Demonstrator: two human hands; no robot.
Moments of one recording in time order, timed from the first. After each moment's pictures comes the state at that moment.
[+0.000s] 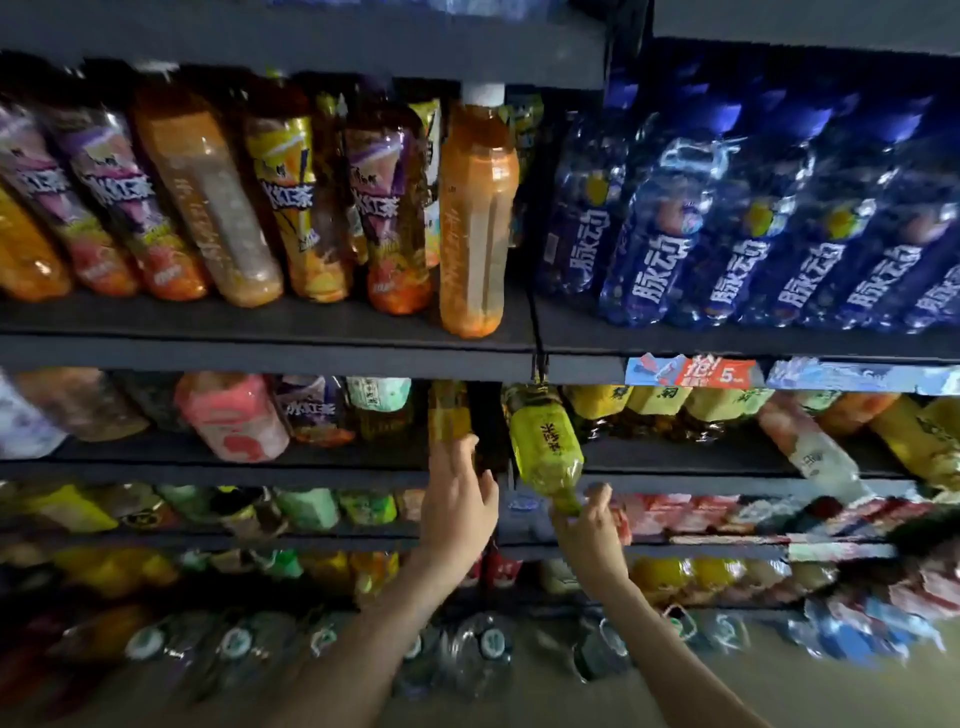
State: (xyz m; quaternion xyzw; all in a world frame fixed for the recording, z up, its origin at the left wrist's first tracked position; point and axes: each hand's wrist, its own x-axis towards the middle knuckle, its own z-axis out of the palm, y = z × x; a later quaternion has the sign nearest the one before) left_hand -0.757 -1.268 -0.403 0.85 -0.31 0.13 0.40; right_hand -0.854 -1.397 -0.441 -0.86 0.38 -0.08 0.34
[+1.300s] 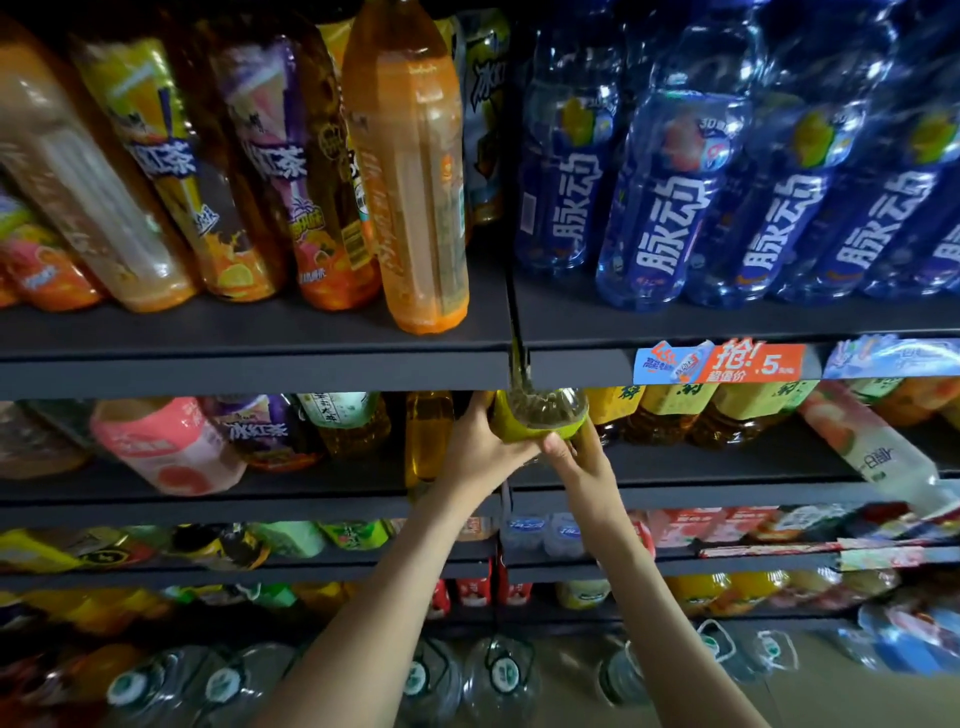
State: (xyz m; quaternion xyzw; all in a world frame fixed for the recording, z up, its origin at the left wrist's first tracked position) left_hand -0.702 -1.355 -0.404 0.78 -0.26 -0.14 0.55; right_hand -0.796 -1.454 -0.431 -0.66 0.19 -0.21 0.70
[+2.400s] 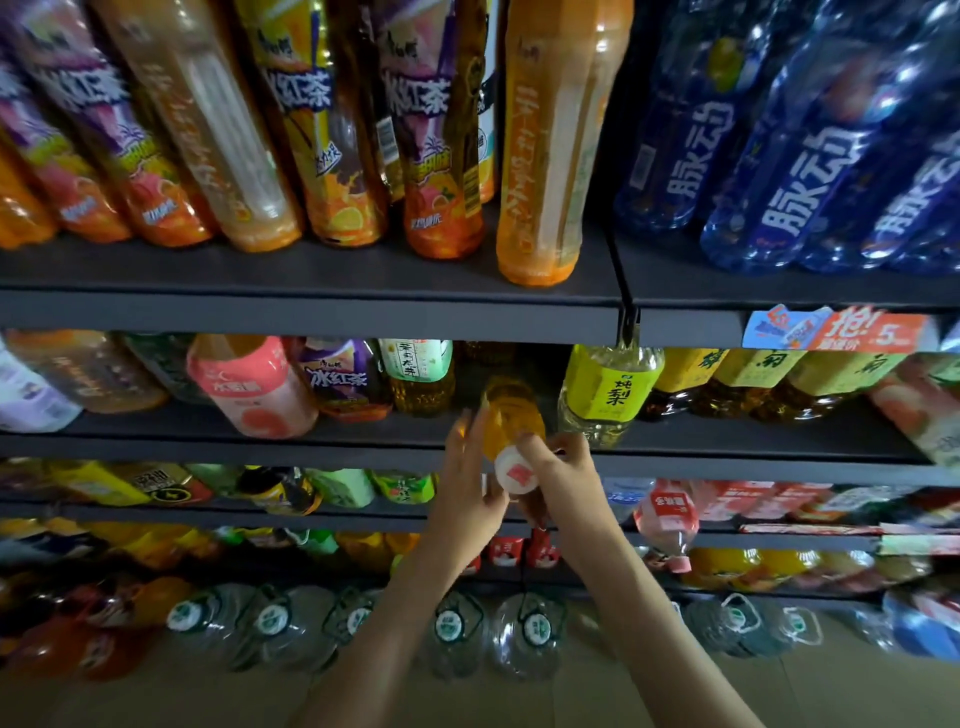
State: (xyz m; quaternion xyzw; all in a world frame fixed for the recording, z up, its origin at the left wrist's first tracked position) left_hand -0.714 -1.238 -0.480 0.83 -0.30 -0.04 0.47; right_hand -0.781 -1.335 -0.405 -0.60 0.36 -0.09 0.71
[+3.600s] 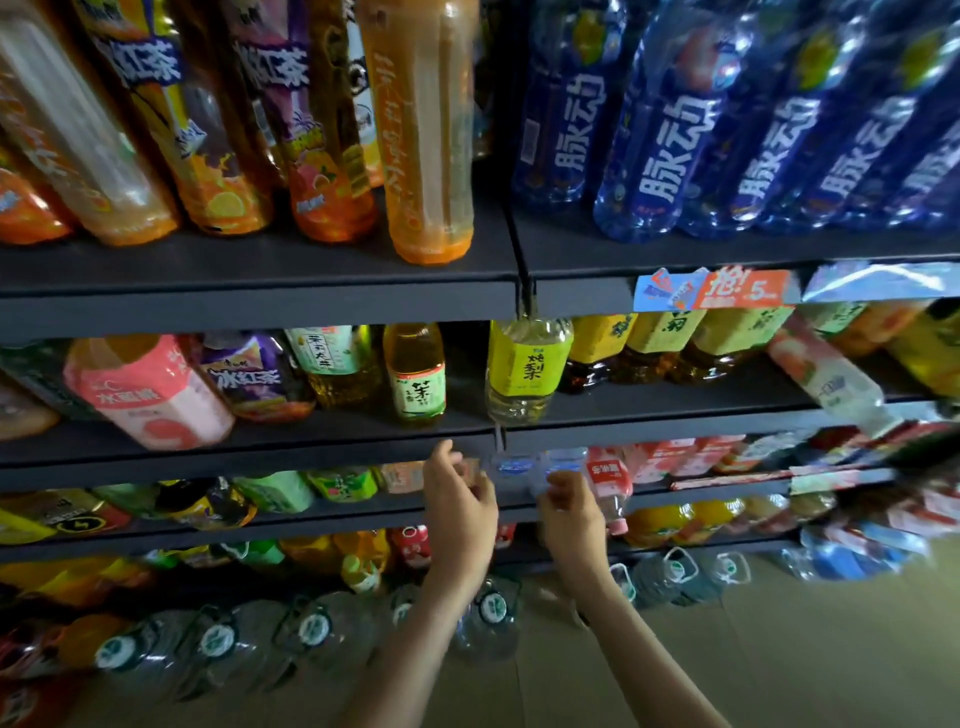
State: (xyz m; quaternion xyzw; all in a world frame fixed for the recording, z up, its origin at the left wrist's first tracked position) left_hand -0.773 -1.291 -0.487 0.85 -0.13 -0.02 0.50; right_hand -0.852 -1.382 -0.503 -0.73 0.45 -0.16 0.49
